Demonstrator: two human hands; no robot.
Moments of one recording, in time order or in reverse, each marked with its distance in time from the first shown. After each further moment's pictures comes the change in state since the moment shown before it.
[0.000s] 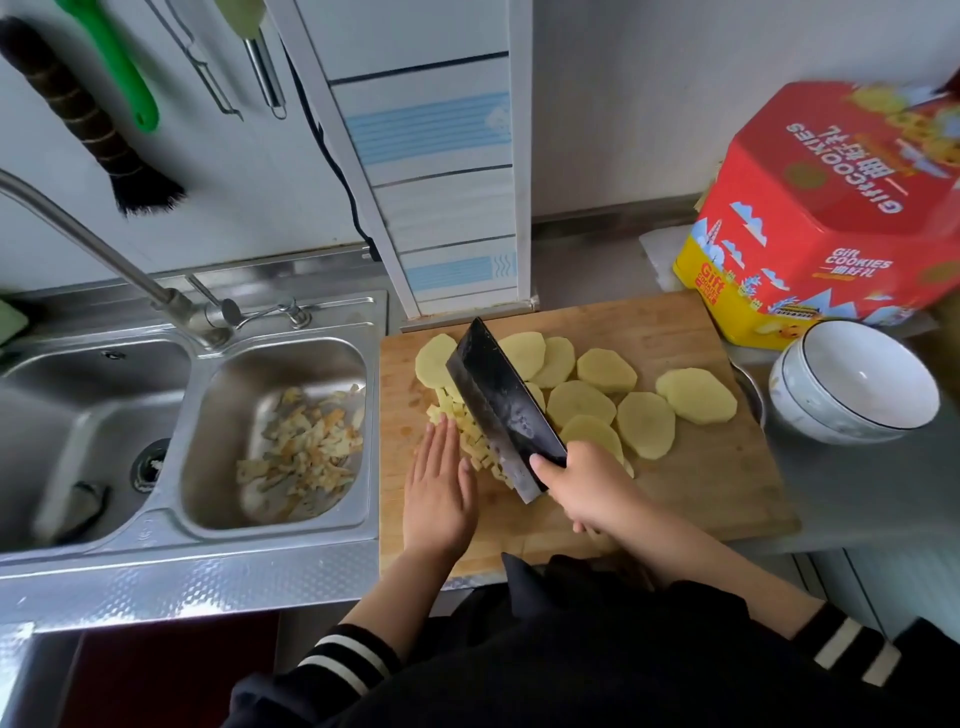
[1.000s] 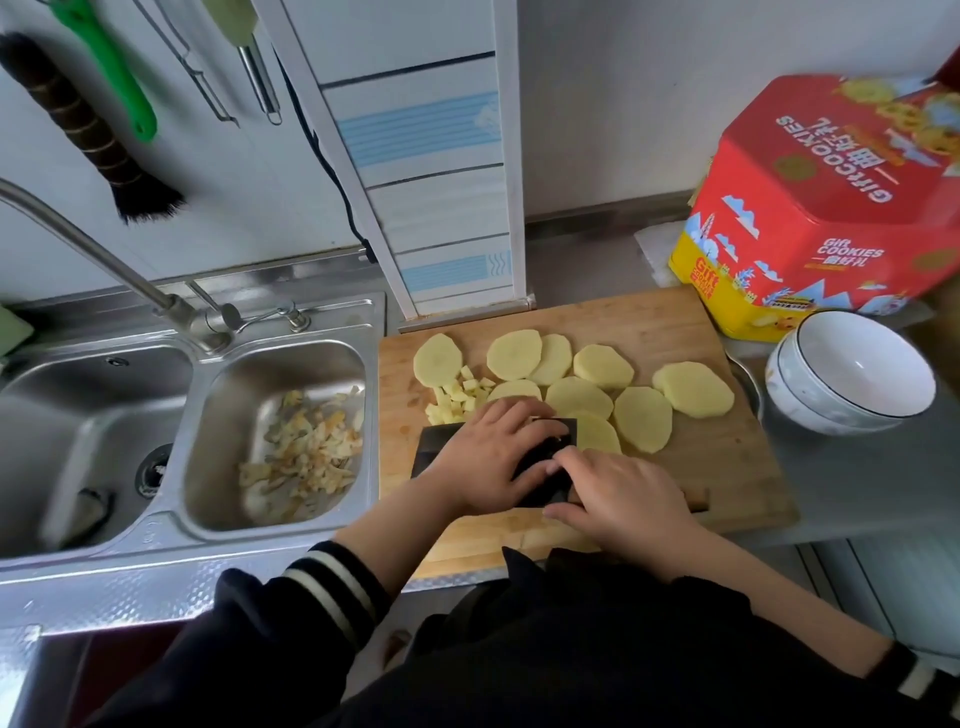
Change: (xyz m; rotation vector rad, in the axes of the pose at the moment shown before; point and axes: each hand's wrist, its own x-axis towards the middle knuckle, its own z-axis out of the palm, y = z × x) left_hand 0.051 0.049 -0.034 0.091 -0.252 0.725; right_hand -0.024 0.035 -0.012 -0.713 0.266 -0.586
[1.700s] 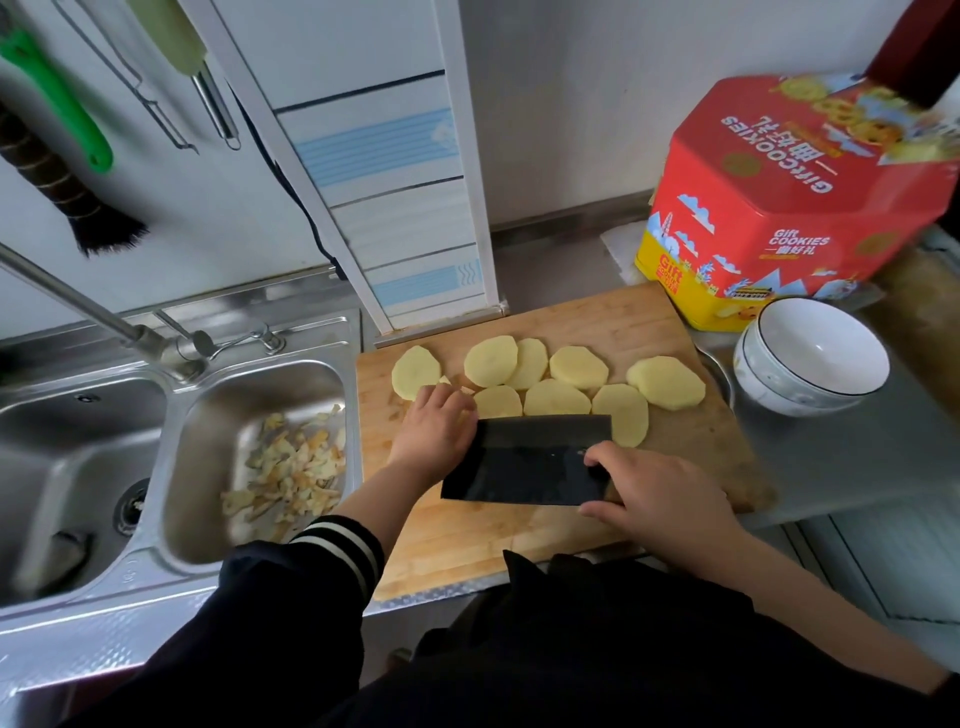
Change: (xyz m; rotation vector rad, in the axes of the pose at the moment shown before) left_hand 0.008 -0.051 0.013 0.035 0.042 -0.434; right_hand -0.030 0.030 -0.012 0.054 -0.006 0.155
